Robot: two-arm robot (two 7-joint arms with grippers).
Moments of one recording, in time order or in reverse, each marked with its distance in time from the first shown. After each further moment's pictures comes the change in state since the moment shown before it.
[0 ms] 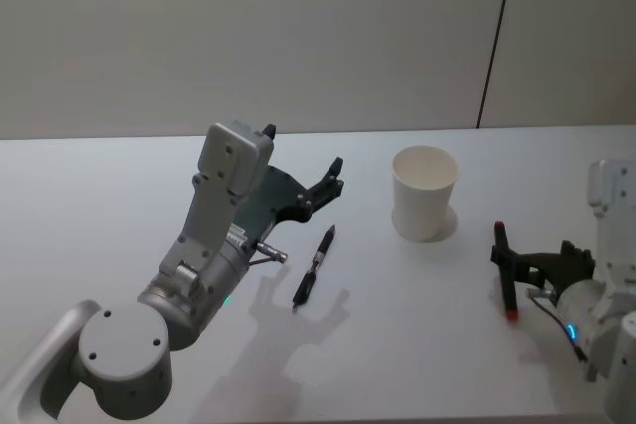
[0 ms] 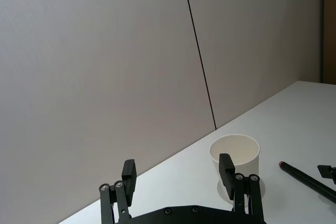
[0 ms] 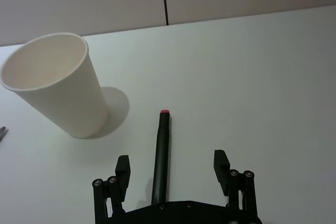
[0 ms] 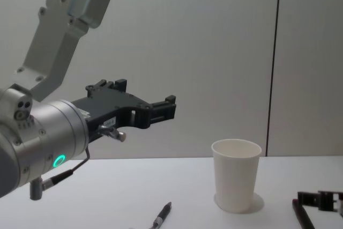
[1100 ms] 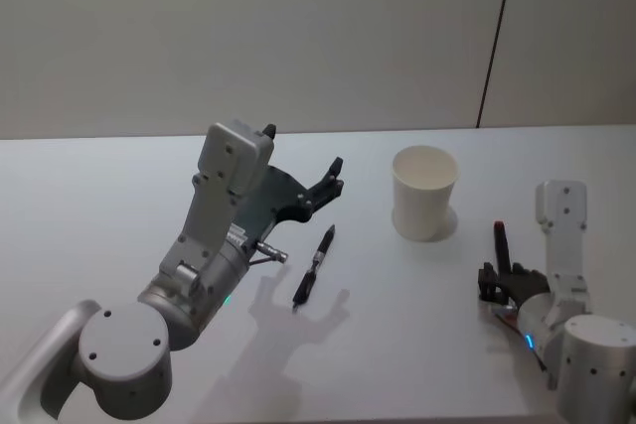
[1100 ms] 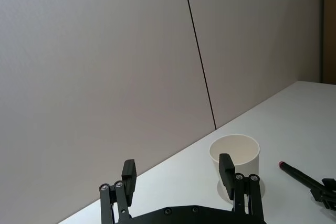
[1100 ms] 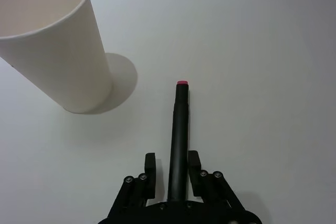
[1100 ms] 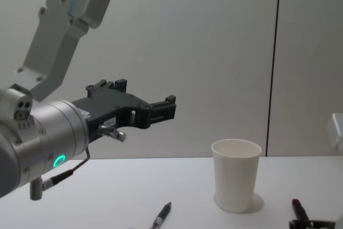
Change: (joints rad) left arm 0.000 0.000 0.000 0.000 0.000 0.000 0.000; right arm 0.084 -0.081 -0.032 0.205 -0.068 -0.009 -0.004
